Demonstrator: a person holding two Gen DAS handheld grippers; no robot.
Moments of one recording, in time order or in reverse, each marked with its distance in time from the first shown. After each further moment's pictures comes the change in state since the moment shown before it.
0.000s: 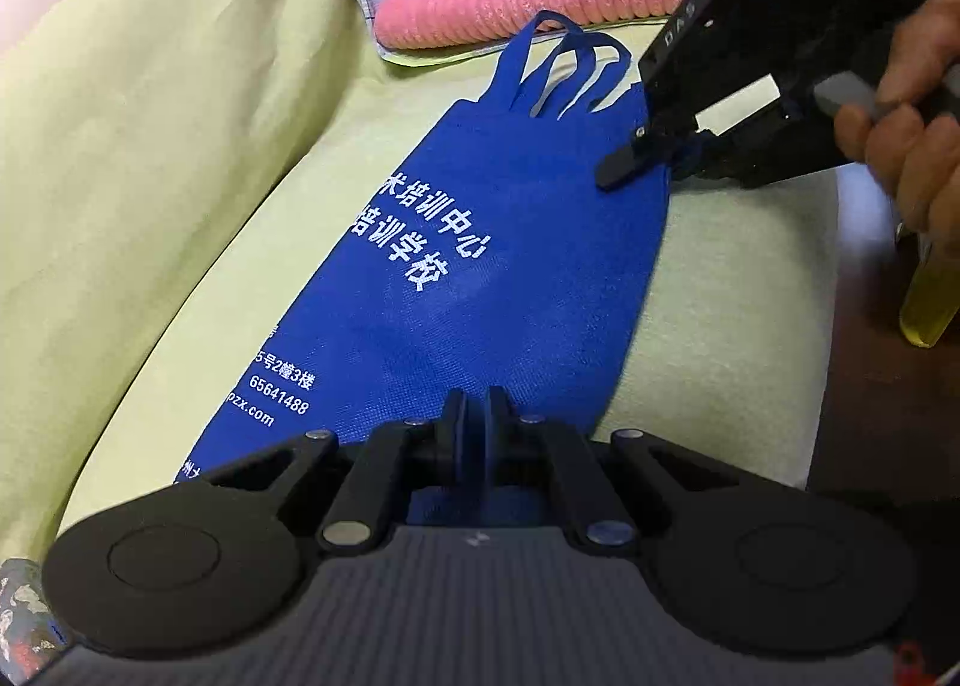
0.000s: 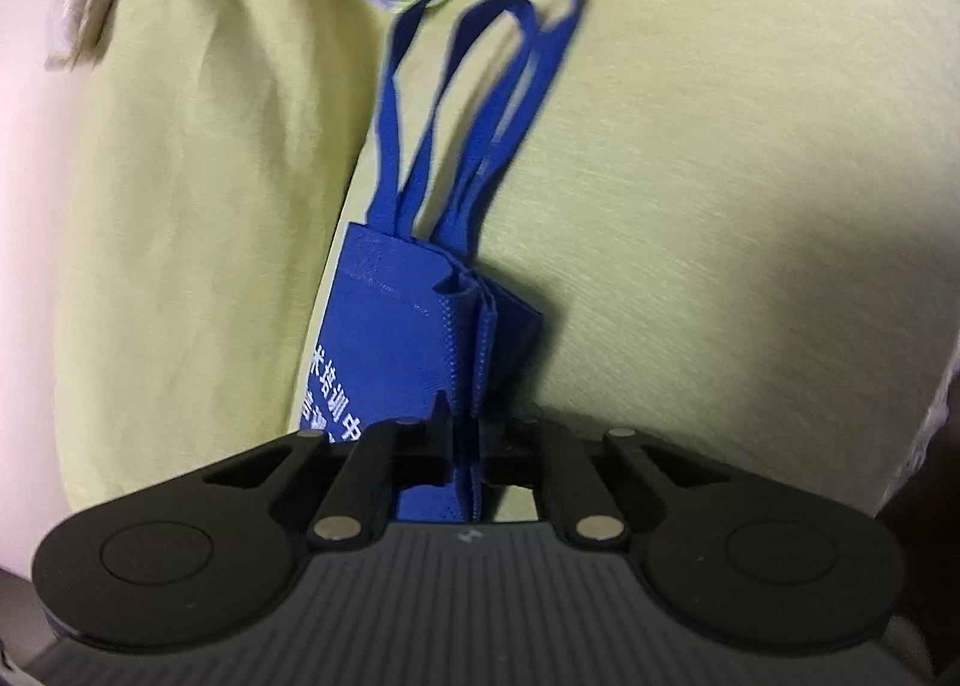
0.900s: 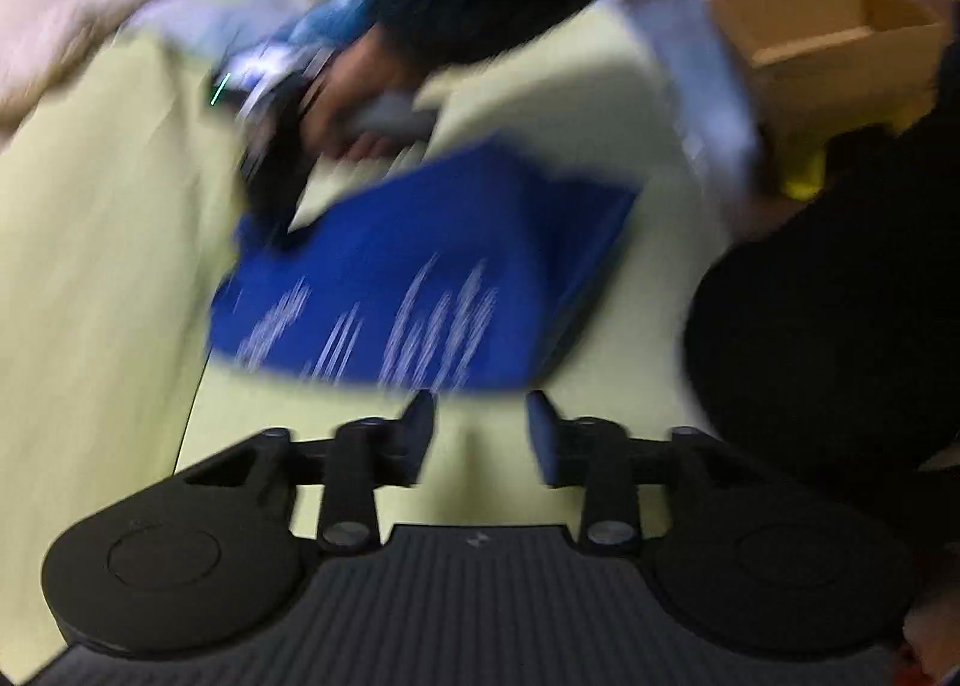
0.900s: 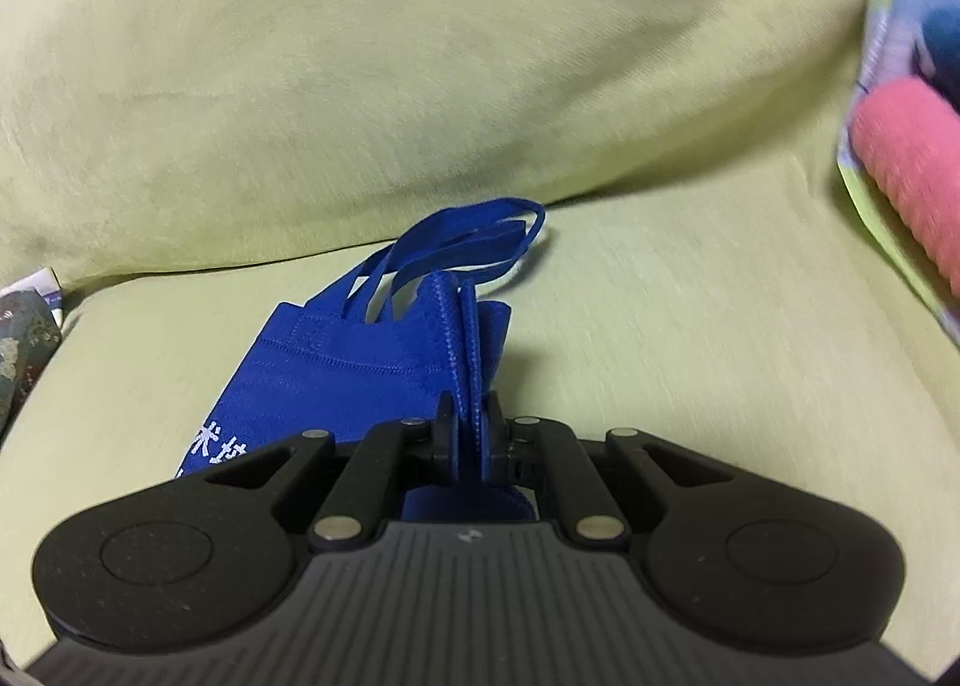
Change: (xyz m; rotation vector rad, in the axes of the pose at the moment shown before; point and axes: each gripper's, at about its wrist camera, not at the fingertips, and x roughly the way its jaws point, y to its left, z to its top) left arm -0.081 0.042 -0.085 0.399 -0.205 -0.177; right arm 0.221 0.213 0.067 -0.980 0.140 -0.135
